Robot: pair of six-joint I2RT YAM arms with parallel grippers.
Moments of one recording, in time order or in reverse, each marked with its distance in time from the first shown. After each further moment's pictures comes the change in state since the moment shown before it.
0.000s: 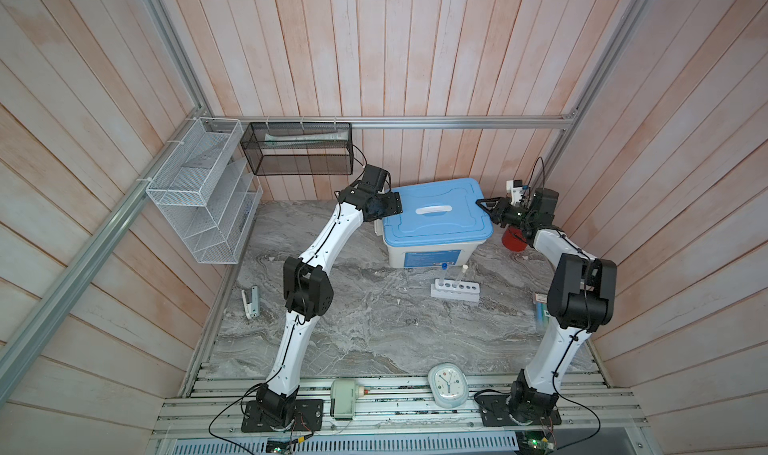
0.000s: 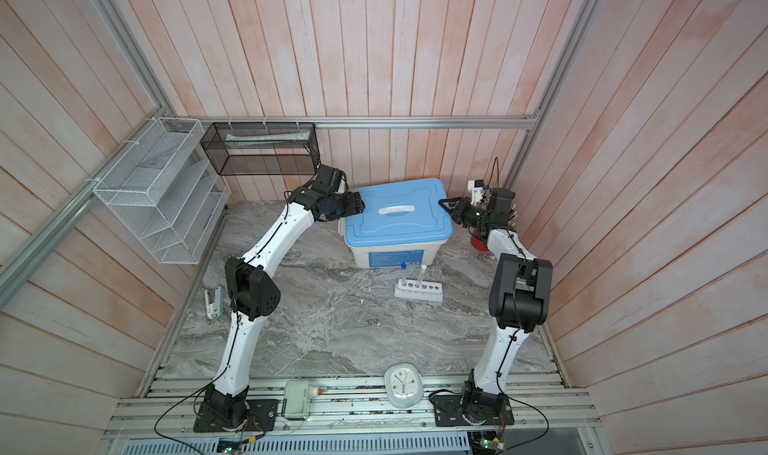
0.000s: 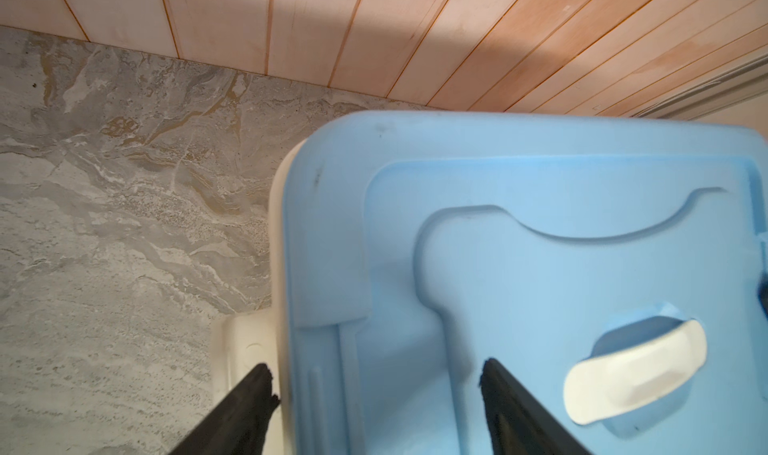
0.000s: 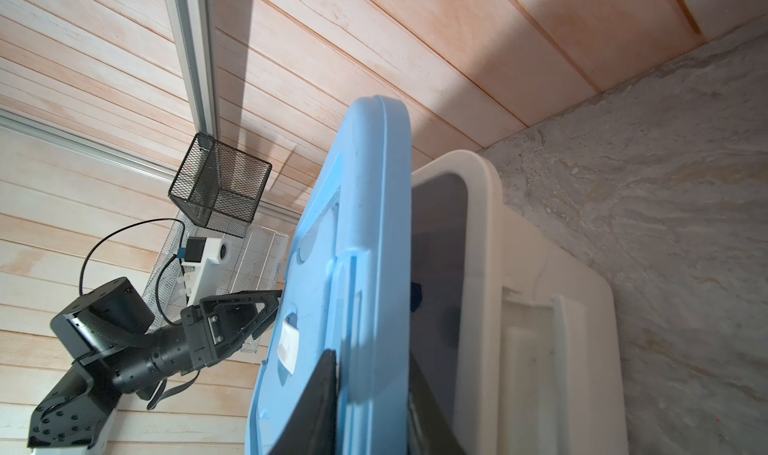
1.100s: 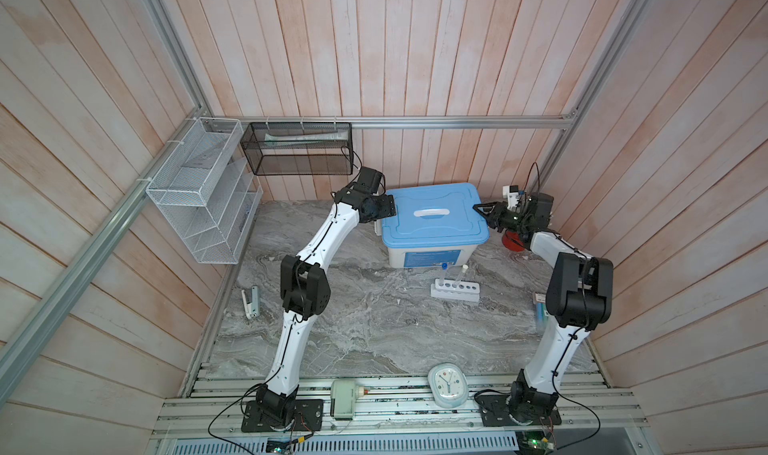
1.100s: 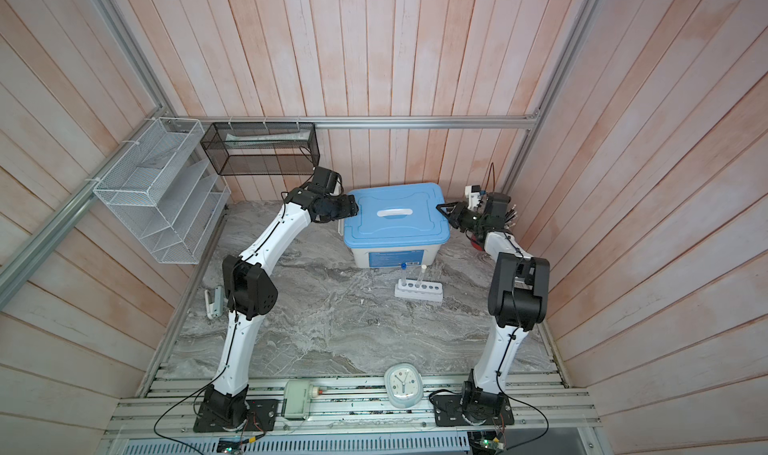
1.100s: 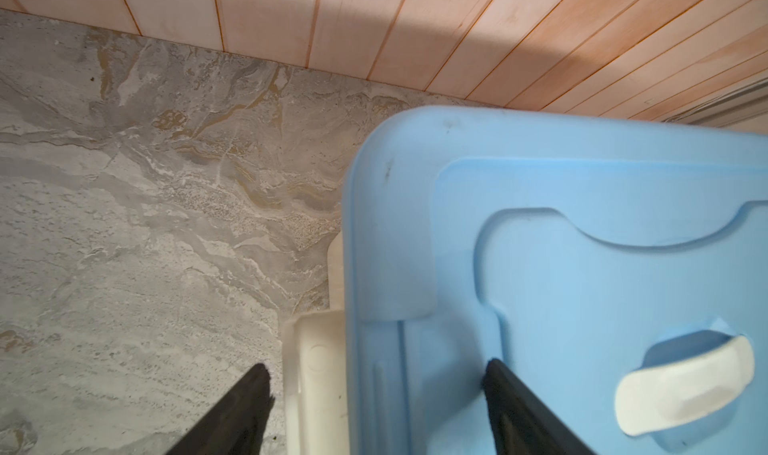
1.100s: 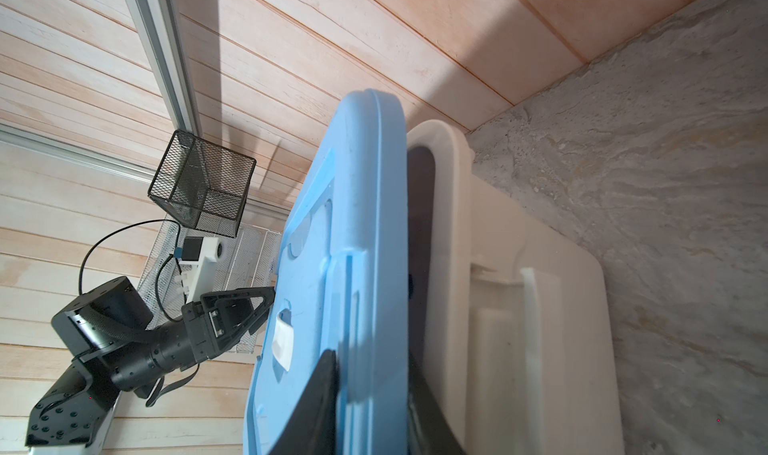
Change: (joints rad) left arm 0.029 -0.016 -0.061 0.001 -0.038 0.033; right arm 0.007 0.014 -0.027 0.012 0.017 0.004
